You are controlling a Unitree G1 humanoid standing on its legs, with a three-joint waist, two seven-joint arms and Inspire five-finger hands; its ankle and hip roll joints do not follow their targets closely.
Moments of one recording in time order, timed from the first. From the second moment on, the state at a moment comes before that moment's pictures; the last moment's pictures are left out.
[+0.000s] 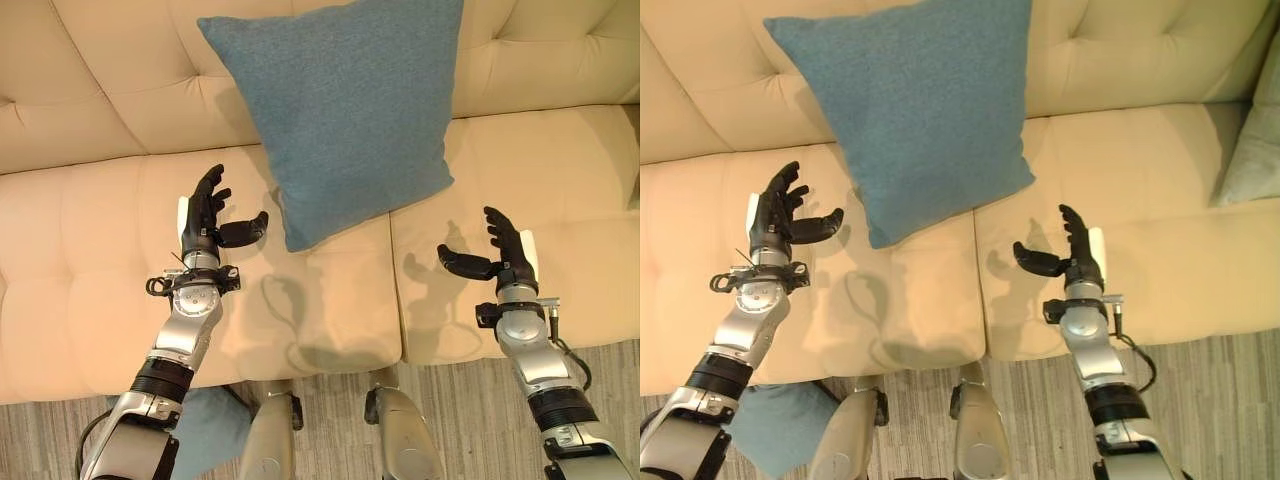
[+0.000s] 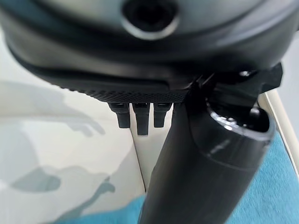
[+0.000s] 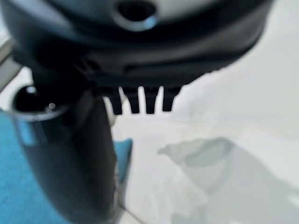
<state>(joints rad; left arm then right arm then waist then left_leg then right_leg) -0.48 0.42 -0.18 0.38 -0.34 -0.08 0.35 -0.33 -0.50 0.06 0.40 0.05 0.00 -0.28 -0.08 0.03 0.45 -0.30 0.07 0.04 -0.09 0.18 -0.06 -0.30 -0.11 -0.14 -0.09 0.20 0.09</state>
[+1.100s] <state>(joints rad) -0.81 0.55 -0.23 0.79 -0.27 -0.01 0.45 -0.13 -0.46 0.06 0.22 0.24 -0.13 -0.20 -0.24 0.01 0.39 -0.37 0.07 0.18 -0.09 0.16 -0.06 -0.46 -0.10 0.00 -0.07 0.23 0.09</state>
